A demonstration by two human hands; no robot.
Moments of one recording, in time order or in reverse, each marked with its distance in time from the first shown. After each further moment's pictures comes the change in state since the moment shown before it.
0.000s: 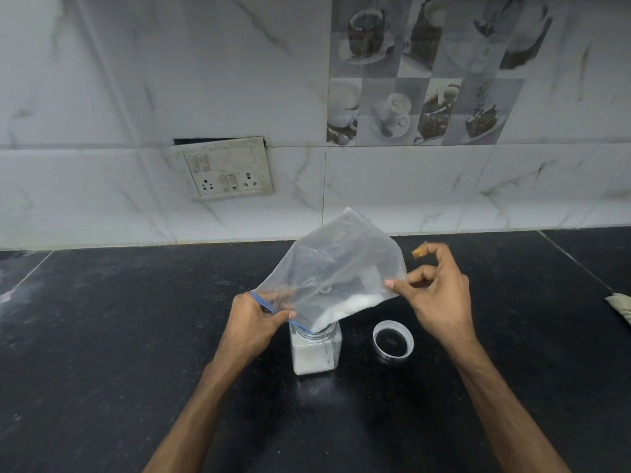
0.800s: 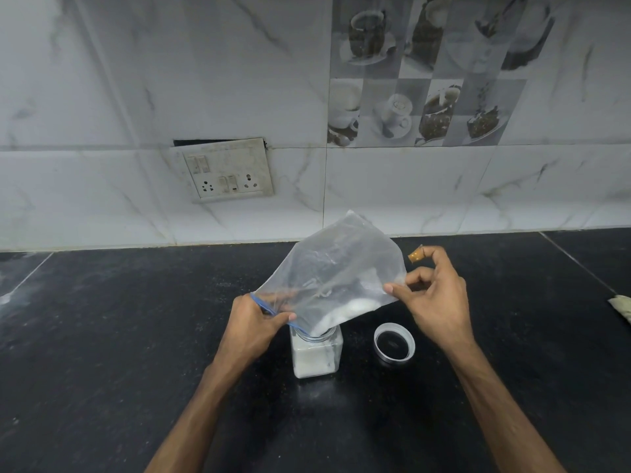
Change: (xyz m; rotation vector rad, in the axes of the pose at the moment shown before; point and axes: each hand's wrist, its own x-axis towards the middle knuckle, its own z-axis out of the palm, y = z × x) left_hand 0.003 -0.001 0.000 -0.021 -0.010 0.000; right_hand 0.000 -0.001 0.004 0.000 -0.034 0.017
